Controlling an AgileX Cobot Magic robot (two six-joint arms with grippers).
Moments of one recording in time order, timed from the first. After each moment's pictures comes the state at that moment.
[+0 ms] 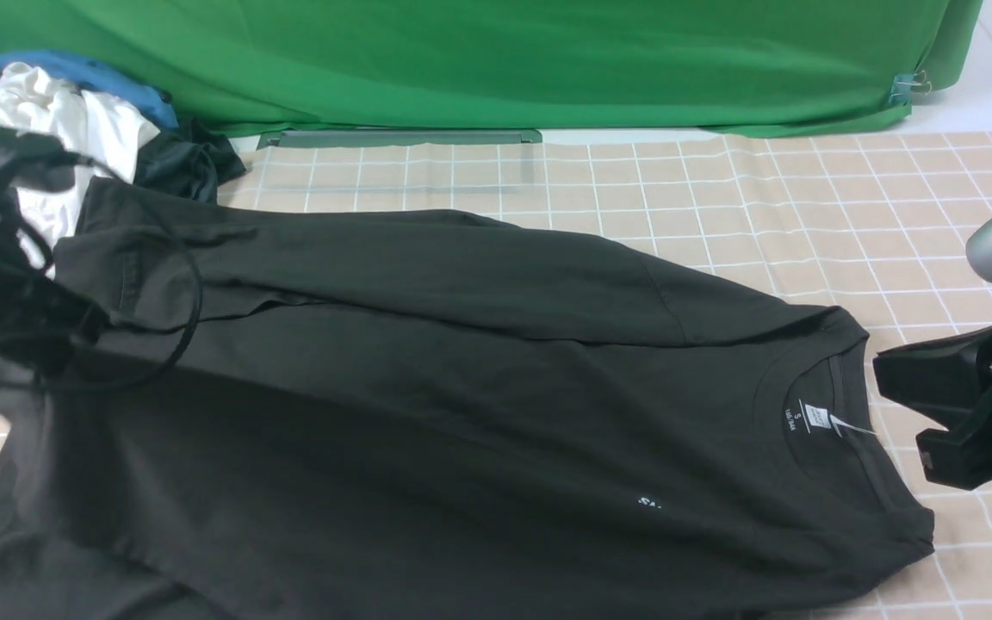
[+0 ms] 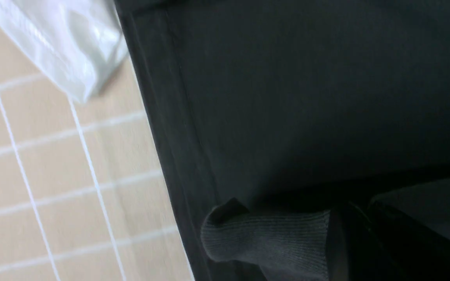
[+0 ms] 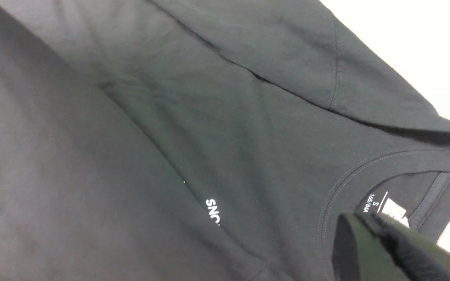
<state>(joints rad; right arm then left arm) 0.36 0.93 -0.69 0.29 0.53 -0.26 0.11 1.56 -1.16 -0.05 0.98 0.42</state>
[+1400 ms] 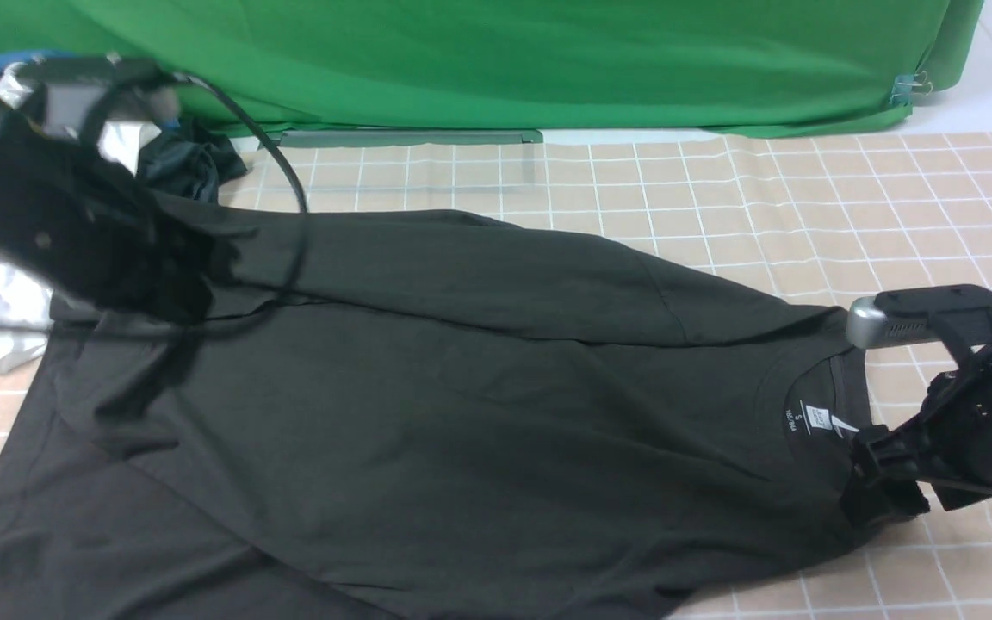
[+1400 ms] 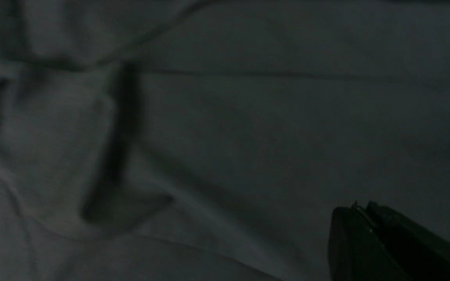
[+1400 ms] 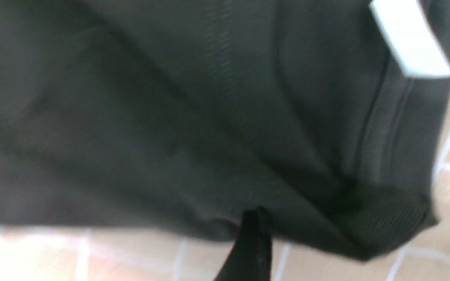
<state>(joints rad) 0.14 1.57 -0.82 0.18 0.75 -0.12 -0.14 1.40 -1.11 -0.23 0.97 0.26</state>
